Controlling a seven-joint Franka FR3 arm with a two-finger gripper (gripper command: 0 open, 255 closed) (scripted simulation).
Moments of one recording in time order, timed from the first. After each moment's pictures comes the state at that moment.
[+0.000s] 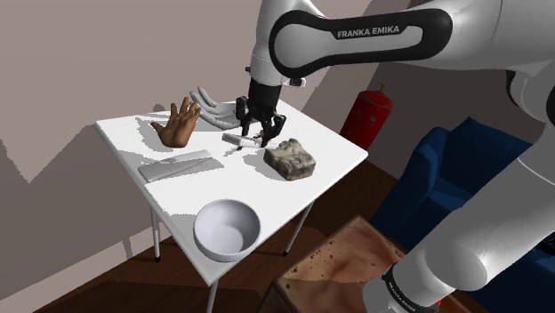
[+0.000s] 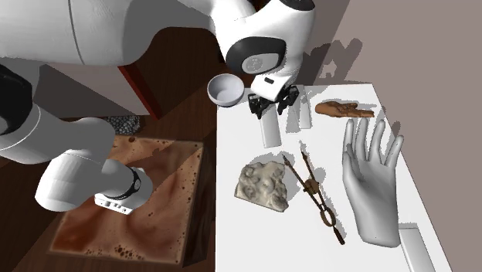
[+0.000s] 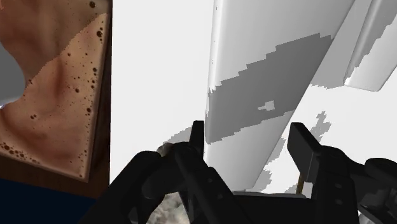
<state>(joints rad) -0.06 -0.02 0.46 -1.97 0.00 1.93 1.63</state>
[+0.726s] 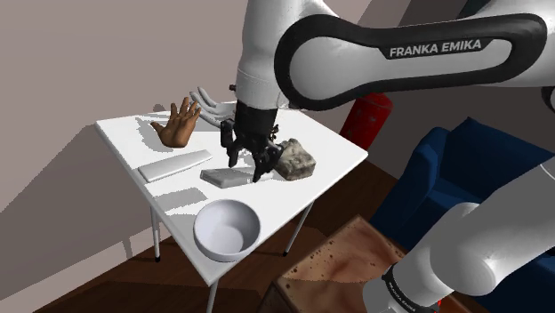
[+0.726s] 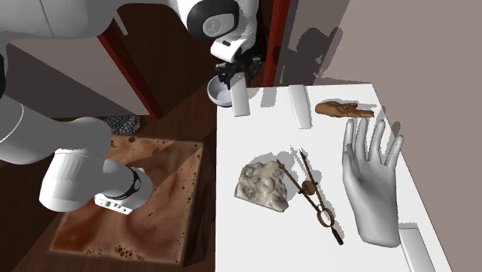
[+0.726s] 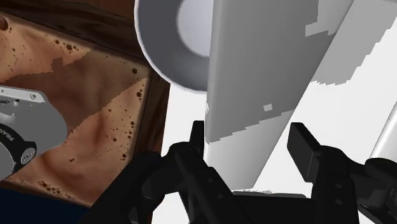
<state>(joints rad) 0.05 -0.17 0.58 -2.09 0.10 1.93 1.83</state>
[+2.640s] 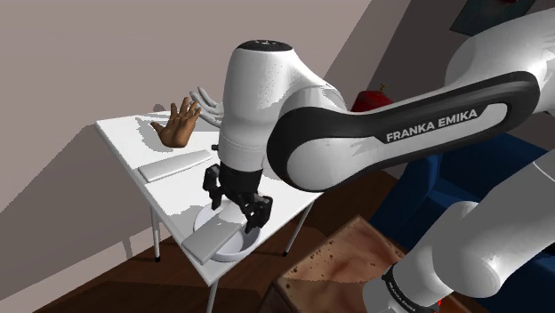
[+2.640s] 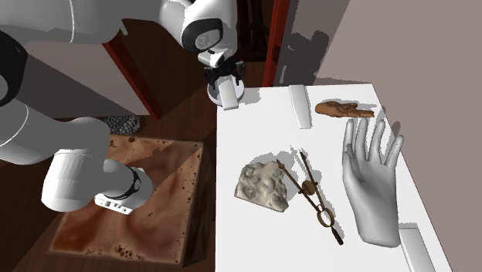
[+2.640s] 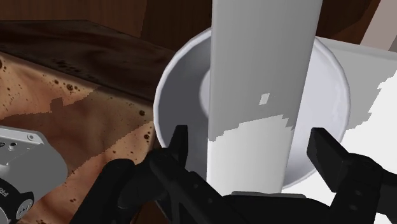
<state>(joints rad) 0.11 -0.12 0.69 -2.24 0.09 2.12 1.99</state>
